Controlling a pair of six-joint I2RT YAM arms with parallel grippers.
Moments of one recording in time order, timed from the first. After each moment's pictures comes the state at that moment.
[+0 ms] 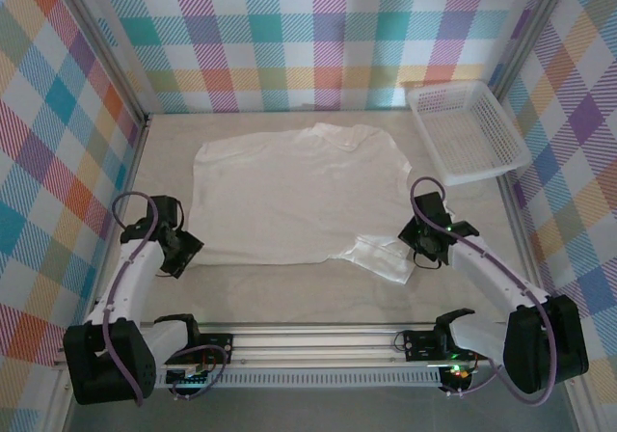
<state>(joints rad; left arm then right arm) 0.11 1.09 0.69 -0.92 0.00 -0.88 0.31 1.11 0.62 -0.59 0.15 0.91</state>
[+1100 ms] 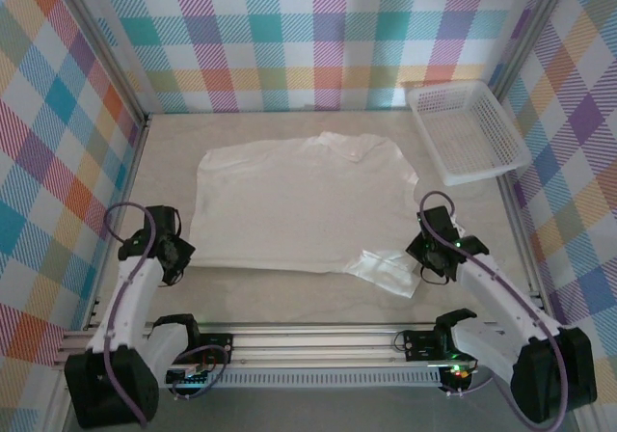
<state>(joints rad) 0.12 0.89 0.64 -0.94 -0.13 -0.89 0.31 0.92 0.54 -0.75 0.17 0.94</state>
